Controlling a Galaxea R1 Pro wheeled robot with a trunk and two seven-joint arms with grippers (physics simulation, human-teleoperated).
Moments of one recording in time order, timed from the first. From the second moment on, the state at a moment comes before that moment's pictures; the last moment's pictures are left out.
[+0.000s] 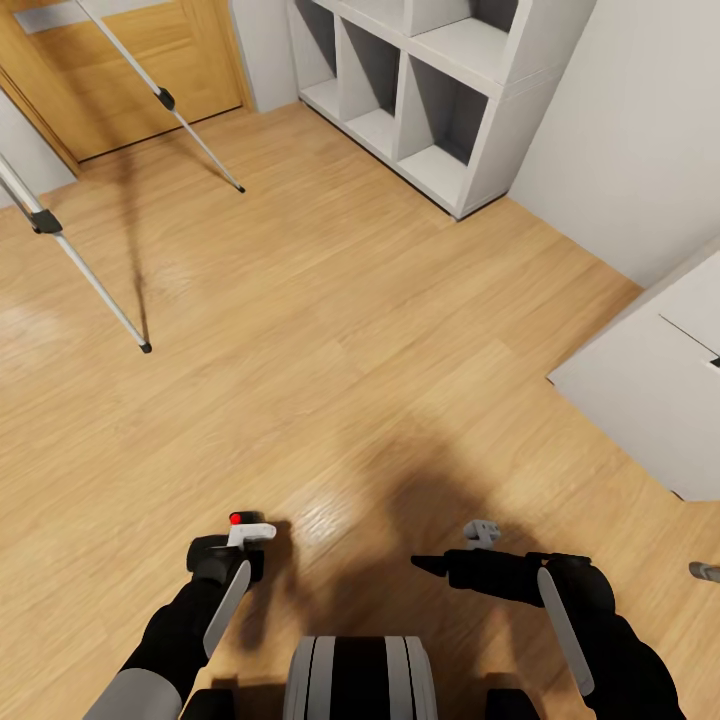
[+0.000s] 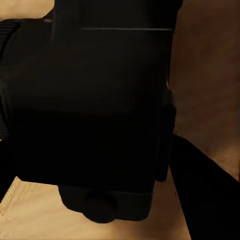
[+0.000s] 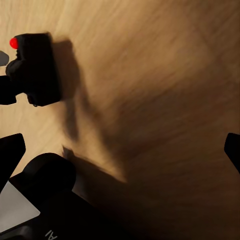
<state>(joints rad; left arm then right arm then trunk) -0.50 -0.03 -0.11 -0.94 0.19 0.71 0.38 -0.32 -0.05 -0.07 -1.40 -0.11 0.99 0.71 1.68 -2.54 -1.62</state>
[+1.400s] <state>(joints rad) -0.50 -0.09 -0.11 -1.48 0.34 1.02 0.37 -0.32 -0.05 -0.07 -1.40 -0.12 1.00 0.75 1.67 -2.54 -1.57</state>
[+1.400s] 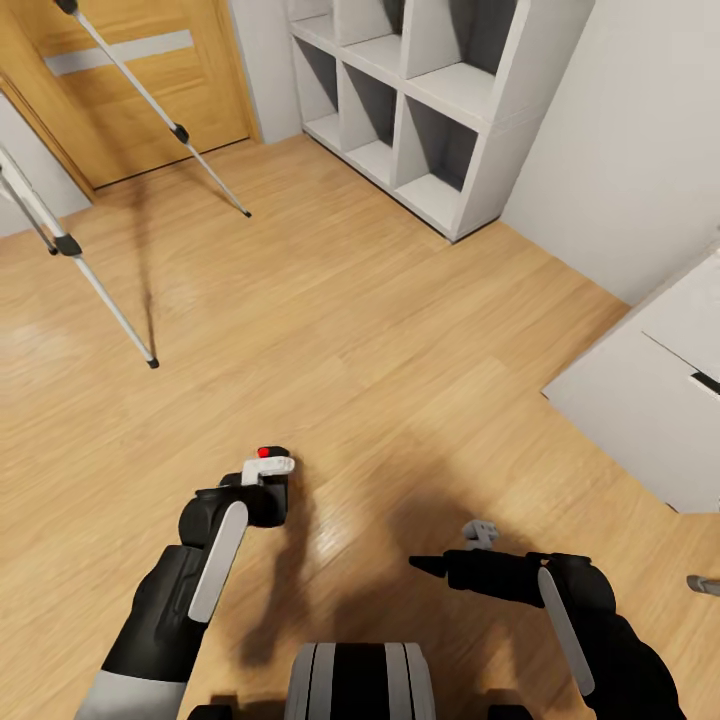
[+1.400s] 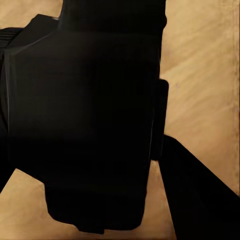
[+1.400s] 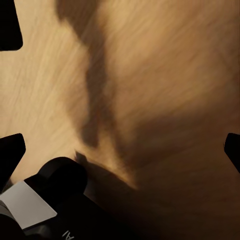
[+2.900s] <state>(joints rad) -0.49 0.28 -0.14 -1.30 1.05 0.83 -0.29 -0.32 -0.07 -0.11 -1.40 -0.12 1.00 0.75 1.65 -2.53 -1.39</state>
